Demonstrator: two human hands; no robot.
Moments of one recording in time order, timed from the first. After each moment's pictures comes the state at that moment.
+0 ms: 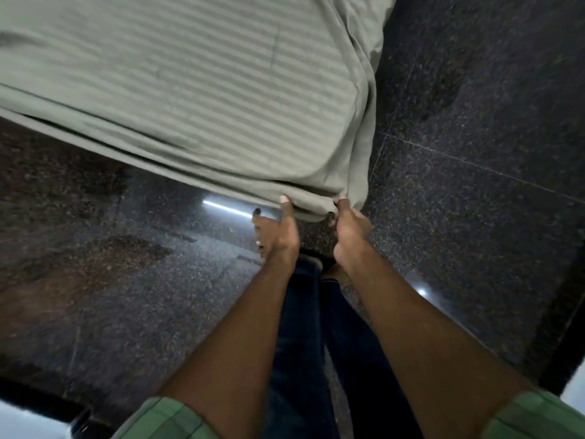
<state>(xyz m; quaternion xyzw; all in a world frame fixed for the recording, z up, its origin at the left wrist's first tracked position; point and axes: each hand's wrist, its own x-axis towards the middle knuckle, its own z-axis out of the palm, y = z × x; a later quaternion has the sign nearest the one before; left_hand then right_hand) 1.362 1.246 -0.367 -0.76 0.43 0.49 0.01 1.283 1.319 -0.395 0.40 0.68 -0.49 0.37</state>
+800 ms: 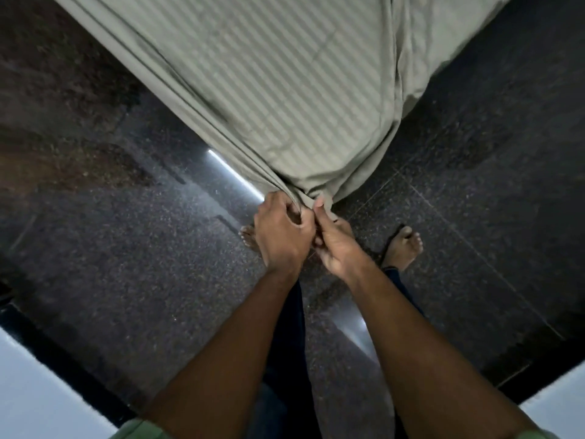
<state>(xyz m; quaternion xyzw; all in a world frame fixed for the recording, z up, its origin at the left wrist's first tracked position) 1.301 1.296 -0.323 -0.69 0.66 0.27 -0.12 1.213 1.339 -0.352 0.17 0.58 -0.44 0.67</state>
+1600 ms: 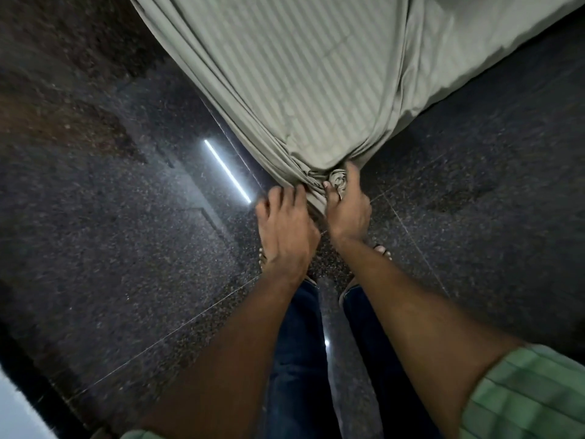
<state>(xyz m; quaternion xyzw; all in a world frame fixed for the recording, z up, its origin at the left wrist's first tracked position) 1.253 1.331 -0.328 -0.65 0.74 0.13 0.10 1.149 1.327 -0.361 -0.36 0.84 -0.23 0.34</state>
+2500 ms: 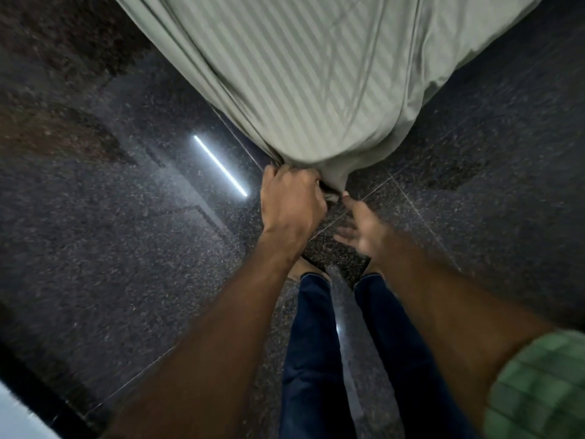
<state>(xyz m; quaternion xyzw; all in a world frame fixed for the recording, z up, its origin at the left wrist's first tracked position) 1.275 1.275 -0.336 -0.60 0.78 0.20 0.06 1.141 1.351 -0.445 0.15 0.72 -0.22 0.64</state>
